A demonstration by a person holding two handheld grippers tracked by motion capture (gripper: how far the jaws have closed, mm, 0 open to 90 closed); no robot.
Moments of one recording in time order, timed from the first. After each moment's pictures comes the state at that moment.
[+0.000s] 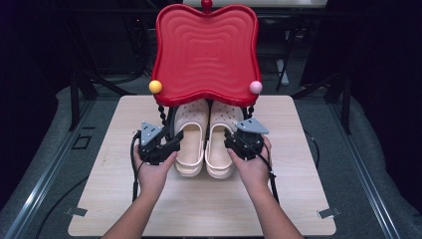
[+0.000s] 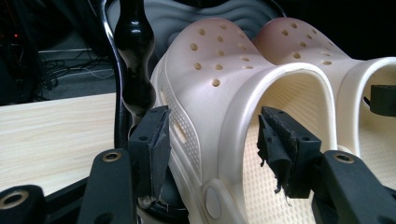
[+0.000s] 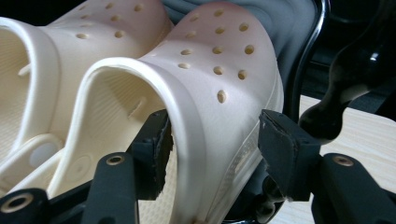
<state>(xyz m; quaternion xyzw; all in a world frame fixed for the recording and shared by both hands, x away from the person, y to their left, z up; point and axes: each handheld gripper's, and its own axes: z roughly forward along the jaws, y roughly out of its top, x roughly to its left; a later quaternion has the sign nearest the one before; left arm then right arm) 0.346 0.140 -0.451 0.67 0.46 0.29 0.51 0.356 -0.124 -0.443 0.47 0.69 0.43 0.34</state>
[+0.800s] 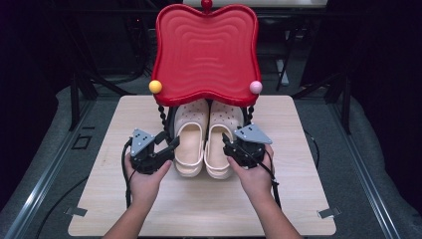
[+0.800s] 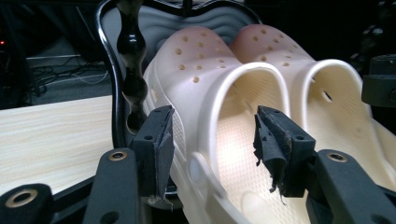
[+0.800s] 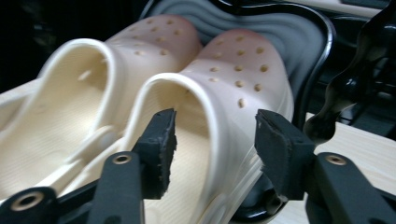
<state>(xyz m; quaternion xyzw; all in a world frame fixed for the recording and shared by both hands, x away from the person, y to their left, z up) 0.313 0.153 -0.440 0.67 0.44 0.27 0.53 0.324 -0.121 -0.428 0.43 0.70 0.46 0.35</state>
